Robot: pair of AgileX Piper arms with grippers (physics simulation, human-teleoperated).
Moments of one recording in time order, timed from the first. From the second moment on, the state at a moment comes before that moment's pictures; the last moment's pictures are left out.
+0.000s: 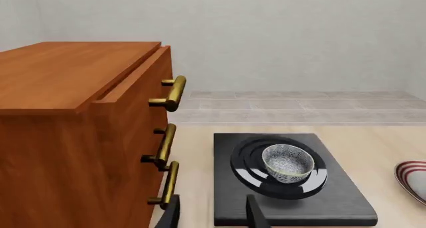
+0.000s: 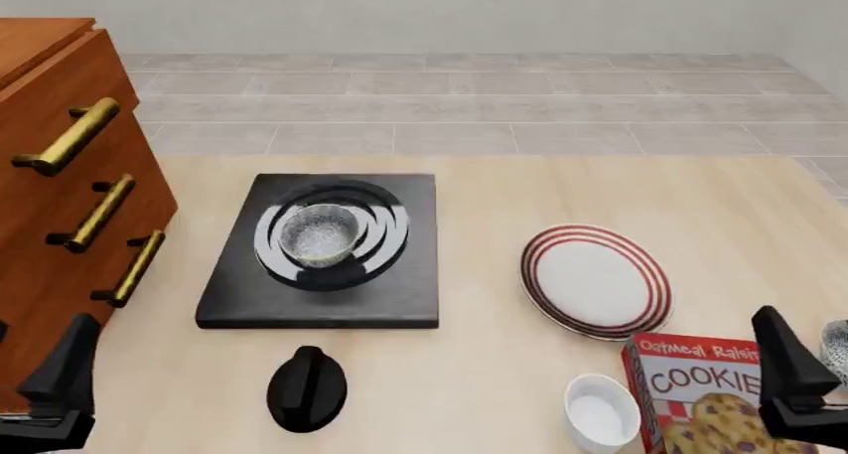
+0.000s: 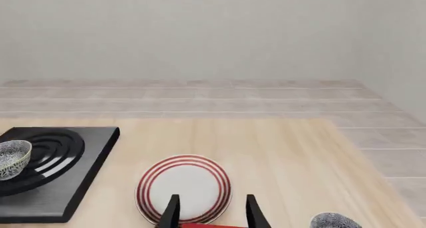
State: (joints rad) left arm 0.00 0.00 0.00 0.00 0.00; right arm -0.02 0.06 -0.06 0.06 -0.01
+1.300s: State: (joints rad) left arm 0.00 0.01 0.00 0.00 0.00; right arm 0.45 0.94 -0.68 0.08 0.02
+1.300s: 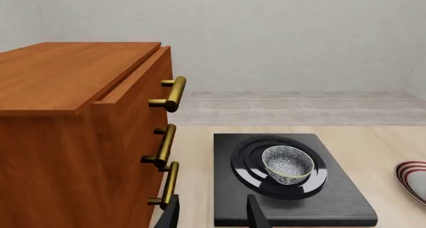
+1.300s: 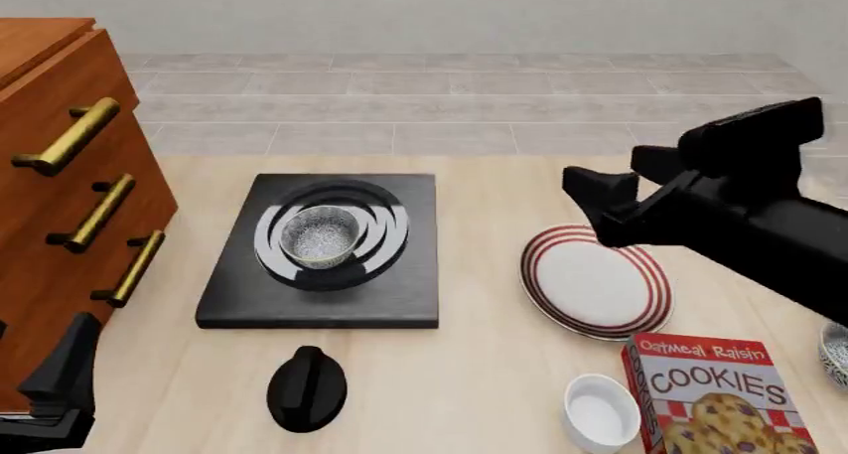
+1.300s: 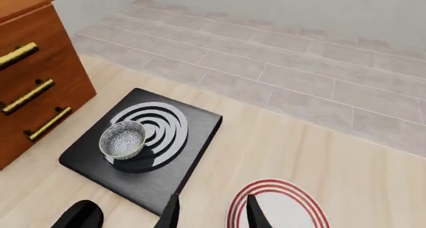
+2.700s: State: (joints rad) left arm 0.00 0.01 0.00 0.00 0.00; right arm 0.69 1.79 -1.31 0.12 0.20
